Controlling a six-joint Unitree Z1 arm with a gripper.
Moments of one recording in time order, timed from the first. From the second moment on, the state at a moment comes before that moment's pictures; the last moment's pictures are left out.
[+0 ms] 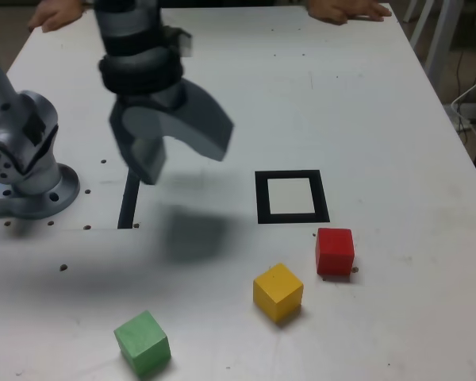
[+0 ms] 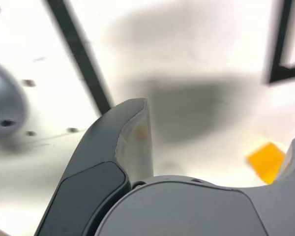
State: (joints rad) arm -0.16 1.45 -0.93 0.97 -0.04 0.01
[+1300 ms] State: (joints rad) arm -0.37 1.90 -1.48 1.17 0.04 -0.10
